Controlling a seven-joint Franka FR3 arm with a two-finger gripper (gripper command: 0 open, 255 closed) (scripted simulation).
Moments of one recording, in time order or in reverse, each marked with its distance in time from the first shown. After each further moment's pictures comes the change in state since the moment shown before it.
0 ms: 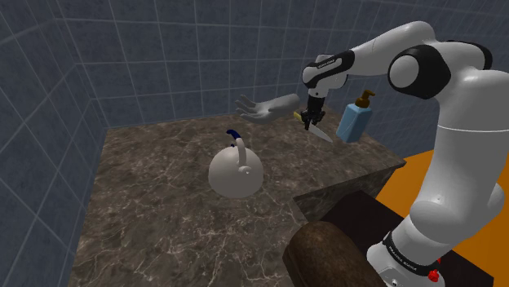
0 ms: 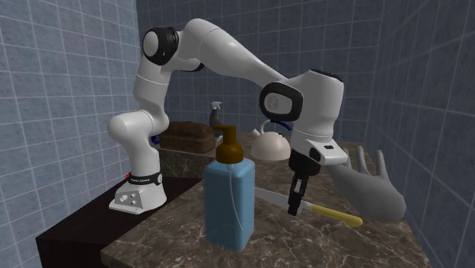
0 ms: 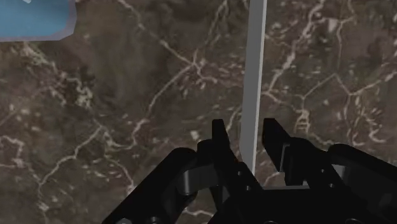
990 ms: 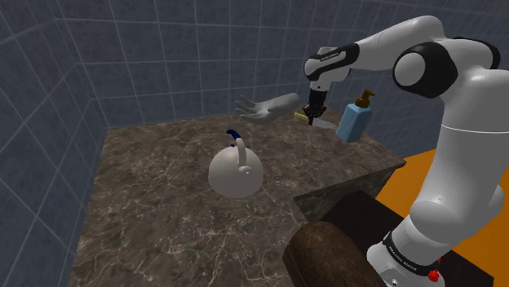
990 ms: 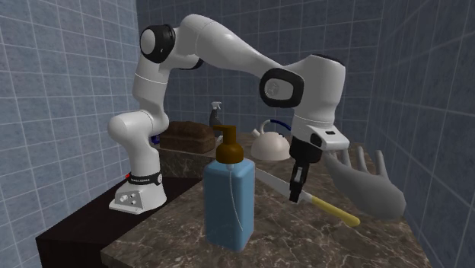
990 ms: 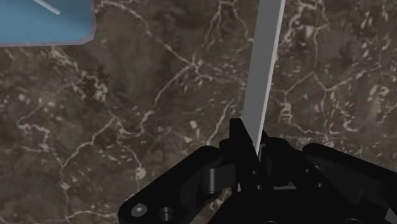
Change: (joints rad) arm 0.001 -0.035 -0.005 0.032 -0.010 -0.067 0.008
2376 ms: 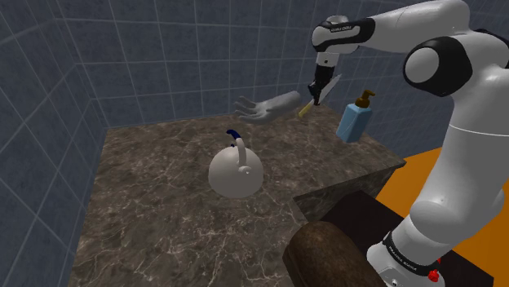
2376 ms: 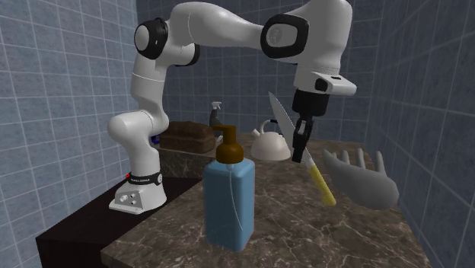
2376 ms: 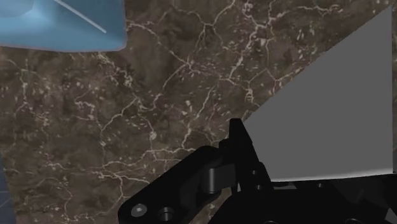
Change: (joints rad) arm 0.000 -0.068 -0.007 0.184 -0.020 -0.250 0.022
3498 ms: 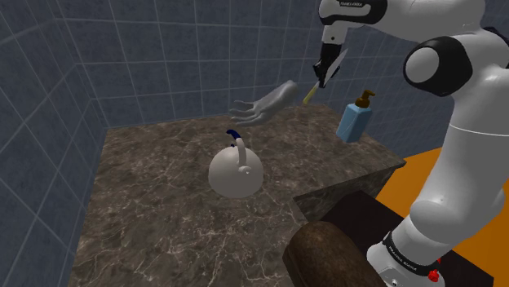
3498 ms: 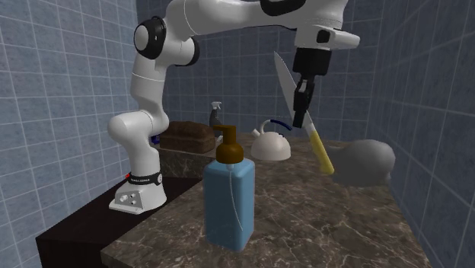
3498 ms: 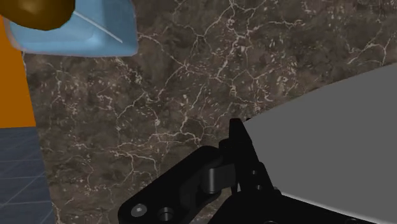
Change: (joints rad) arm -0.006 -0.001 -0.002 0.223 -0.002 -0.223 0.018
